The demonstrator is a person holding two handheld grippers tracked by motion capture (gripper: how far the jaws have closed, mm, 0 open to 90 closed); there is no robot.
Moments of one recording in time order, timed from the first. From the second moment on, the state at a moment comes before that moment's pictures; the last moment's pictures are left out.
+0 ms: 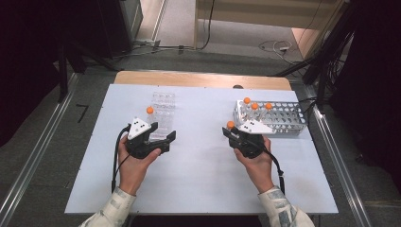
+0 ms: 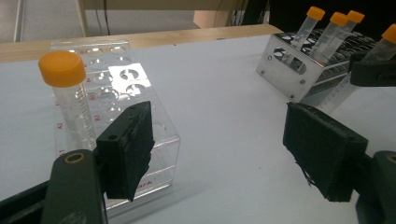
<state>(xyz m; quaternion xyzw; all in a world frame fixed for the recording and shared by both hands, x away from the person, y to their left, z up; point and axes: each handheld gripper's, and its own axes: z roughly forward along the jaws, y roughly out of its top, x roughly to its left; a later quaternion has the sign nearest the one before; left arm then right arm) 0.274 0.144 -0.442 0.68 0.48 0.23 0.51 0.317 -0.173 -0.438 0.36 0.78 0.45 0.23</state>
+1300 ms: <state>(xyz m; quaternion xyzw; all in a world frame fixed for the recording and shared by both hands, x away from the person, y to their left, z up) 0.277 0.084 -0.430 0.72 0.40 0.20 0.52 0.306 -0.103 -0.452 0.30 0.82 0.45 0.19</state>
